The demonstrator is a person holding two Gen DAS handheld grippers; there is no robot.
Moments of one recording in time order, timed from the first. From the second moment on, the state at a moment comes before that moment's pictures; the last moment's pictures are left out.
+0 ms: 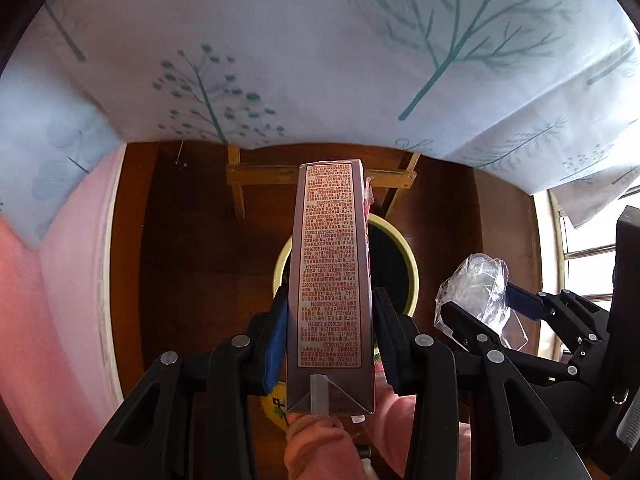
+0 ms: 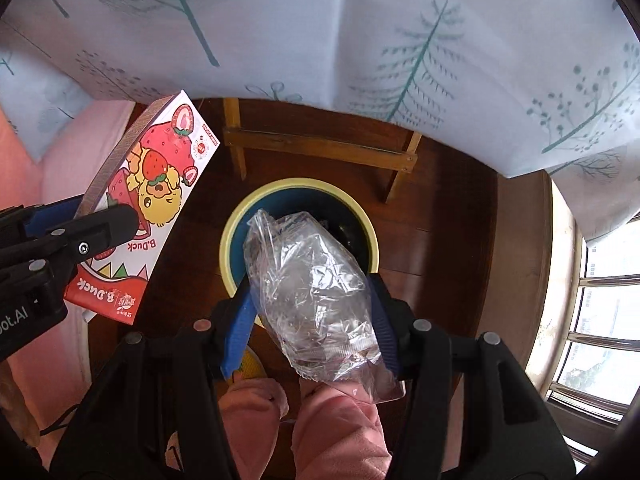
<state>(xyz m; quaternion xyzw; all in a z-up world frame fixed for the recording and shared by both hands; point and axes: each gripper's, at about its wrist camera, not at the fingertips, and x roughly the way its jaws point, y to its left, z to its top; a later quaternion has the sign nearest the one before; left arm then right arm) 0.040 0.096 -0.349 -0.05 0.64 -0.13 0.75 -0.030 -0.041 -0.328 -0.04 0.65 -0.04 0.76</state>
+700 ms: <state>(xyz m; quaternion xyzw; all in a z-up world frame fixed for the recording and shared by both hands) 0.030 0.088 -0.460 -0.07 0.65 -0.09 0.75 -0.021 -0.091 -0.413 0.01 0.65 -0.06 0.76</state>
